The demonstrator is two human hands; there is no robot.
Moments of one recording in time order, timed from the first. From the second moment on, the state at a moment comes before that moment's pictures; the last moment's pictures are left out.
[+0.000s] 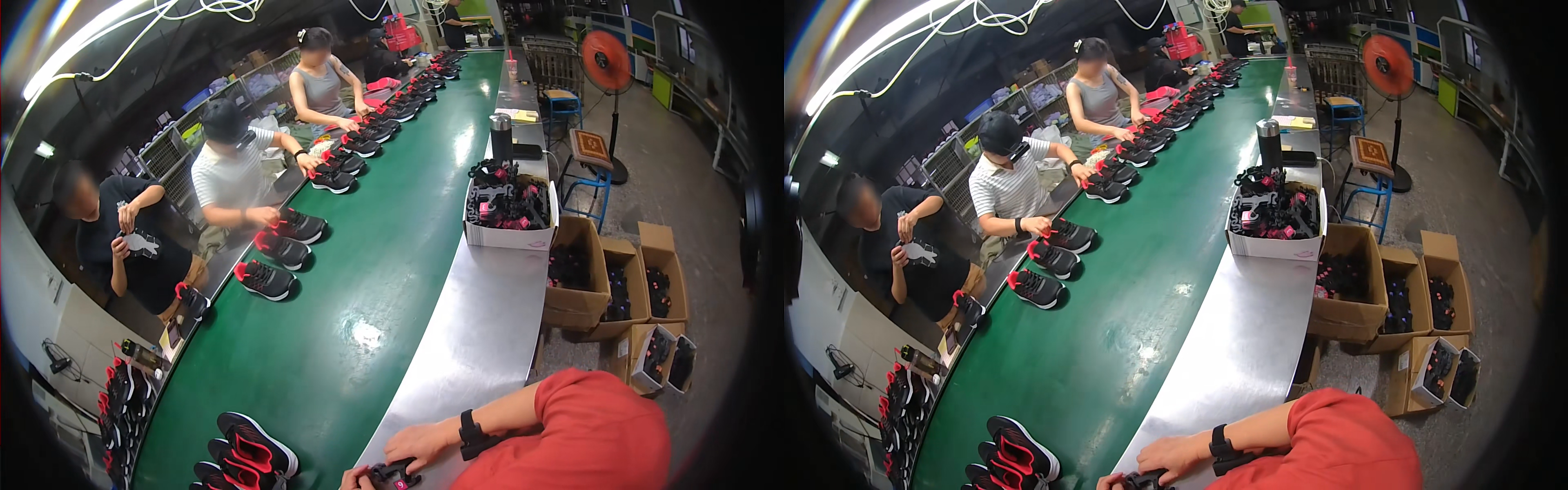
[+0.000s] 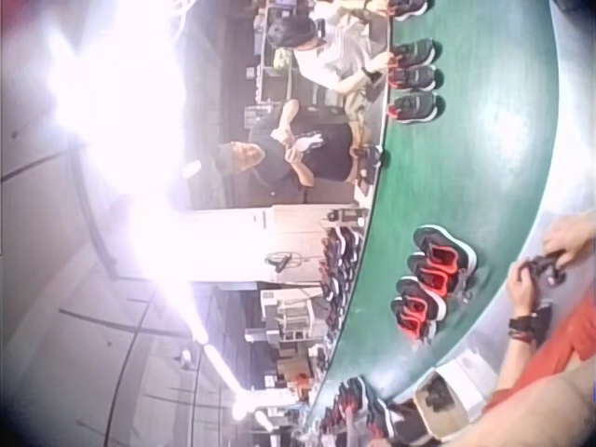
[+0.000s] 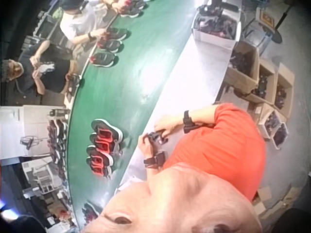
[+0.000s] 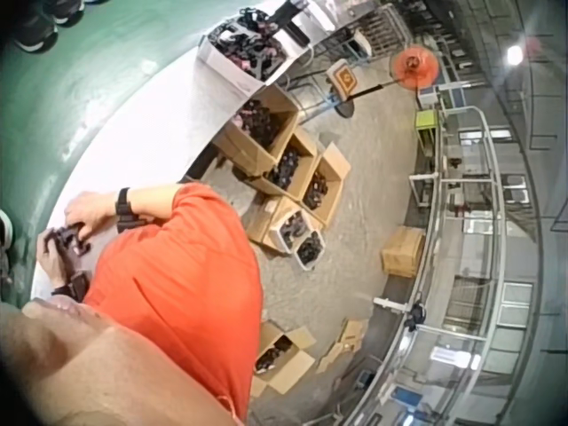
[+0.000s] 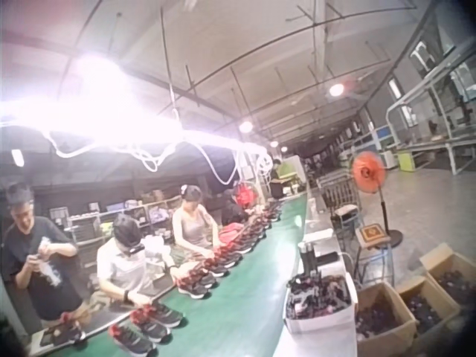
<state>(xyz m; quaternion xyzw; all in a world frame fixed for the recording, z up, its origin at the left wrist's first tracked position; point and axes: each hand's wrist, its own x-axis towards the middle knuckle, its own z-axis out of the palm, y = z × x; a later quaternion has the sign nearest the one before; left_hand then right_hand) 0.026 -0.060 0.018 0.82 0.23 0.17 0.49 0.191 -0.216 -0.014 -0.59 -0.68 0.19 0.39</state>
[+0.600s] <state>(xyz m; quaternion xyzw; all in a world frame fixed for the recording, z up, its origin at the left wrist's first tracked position) 0.024 -0.055 -0.010 0.78 0.26 0.21 0.52 0.192 -0.220 -0.004 -0.60 -0.64 0.24 0.43</state>
